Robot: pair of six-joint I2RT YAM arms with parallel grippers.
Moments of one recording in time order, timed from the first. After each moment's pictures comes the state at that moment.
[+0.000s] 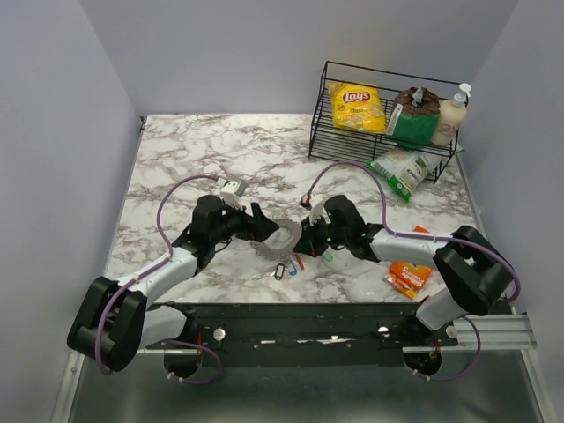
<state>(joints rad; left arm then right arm) -0.41 1.19 0.46 0.33 0.41 -0.46 0.75 1.55 0.70 0.19 -0.38 0.24</state>
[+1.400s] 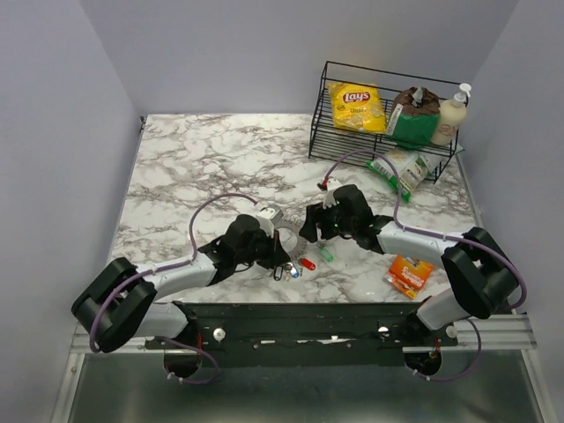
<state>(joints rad) -0.73 1.24 0.43 0.27 0.32 -0.50 0.68 1.50 0.73 0.13 -0.19 0.32</state>
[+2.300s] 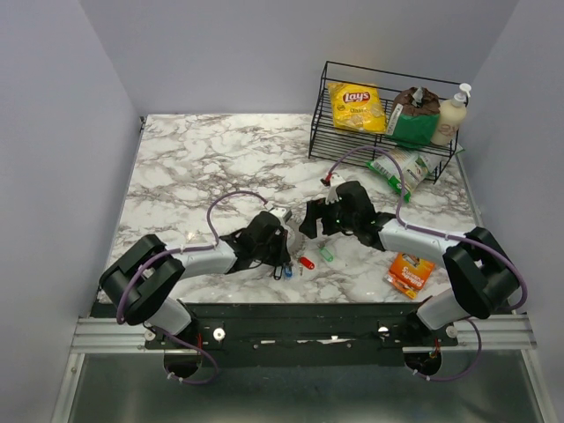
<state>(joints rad) -0.80 1.49 0.58 0.13 0.14 -0.55 0.63 1.50 0.75 0.12 -0.18 0.33</state>
